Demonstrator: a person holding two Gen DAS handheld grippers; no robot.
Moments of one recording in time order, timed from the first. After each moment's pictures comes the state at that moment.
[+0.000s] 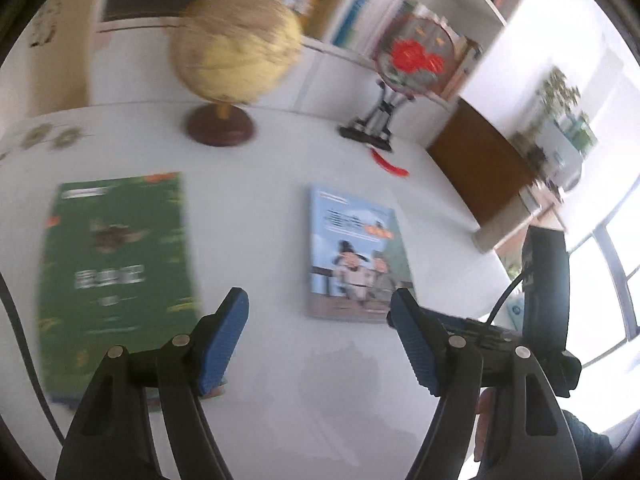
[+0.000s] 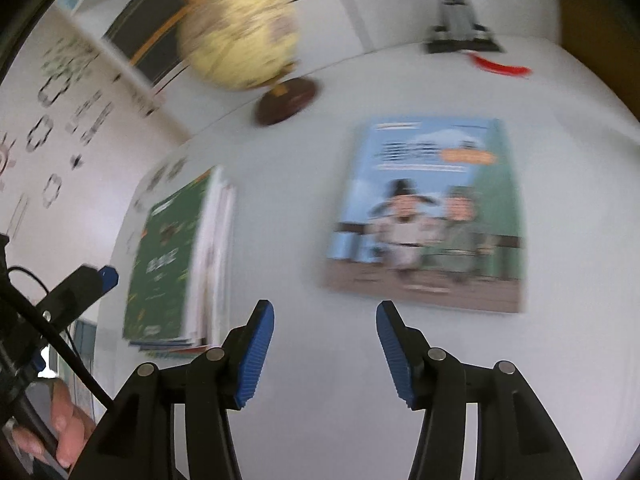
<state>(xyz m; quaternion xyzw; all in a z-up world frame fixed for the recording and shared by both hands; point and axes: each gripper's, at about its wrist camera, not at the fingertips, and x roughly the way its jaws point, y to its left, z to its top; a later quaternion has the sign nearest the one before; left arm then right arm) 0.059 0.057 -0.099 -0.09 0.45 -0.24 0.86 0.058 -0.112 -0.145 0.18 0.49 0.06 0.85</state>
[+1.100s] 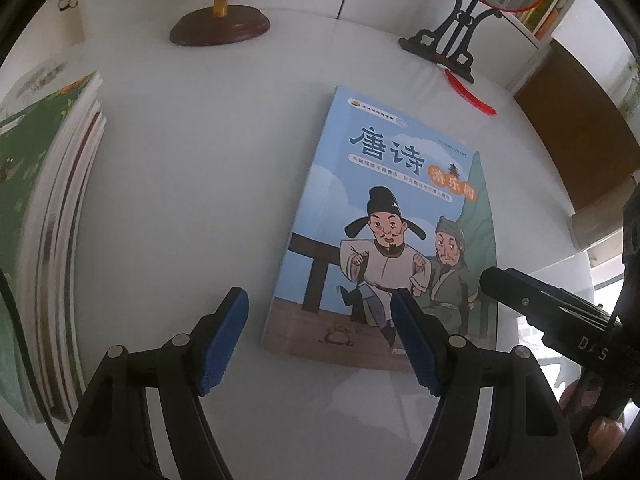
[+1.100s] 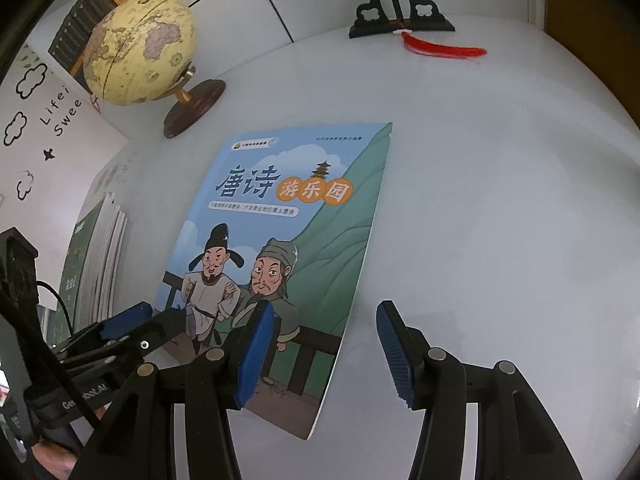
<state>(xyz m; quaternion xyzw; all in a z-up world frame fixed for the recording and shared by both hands) 0.114 -0.046 -0.213 -0.06 0.55 -0.10 0.83 0.124 -0.236 -0.197 0.14 0.53 0.06 0.83</state>
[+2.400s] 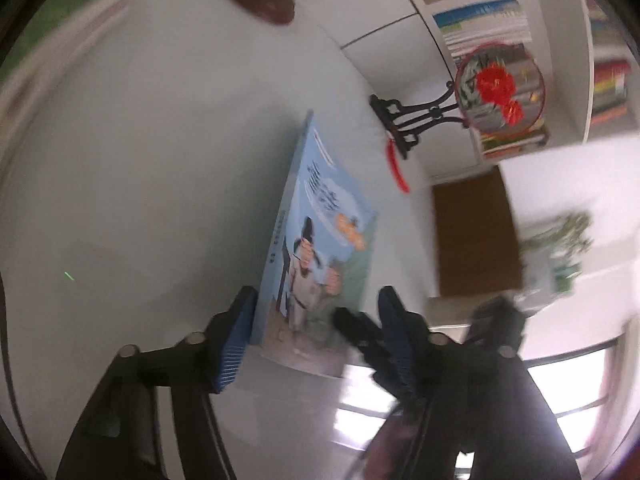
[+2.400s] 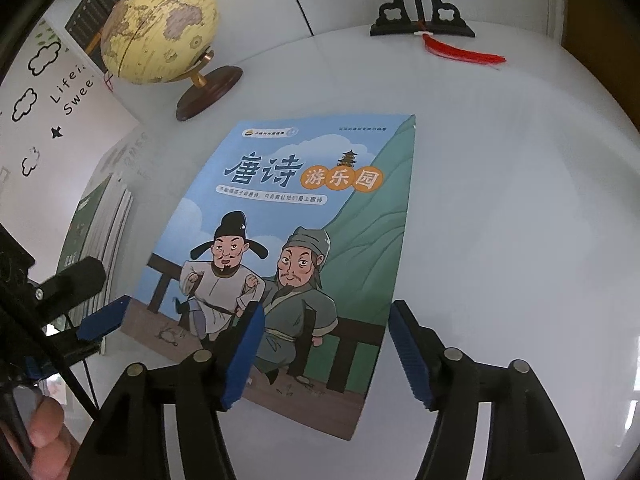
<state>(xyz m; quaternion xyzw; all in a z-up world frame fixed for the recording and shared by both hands) 0.108 -0.004 -0.208 -0.41 0.51 -0.19 0.73 0.120 -0.225 -0.201 0.11 0.53 0.08 0.84</state>
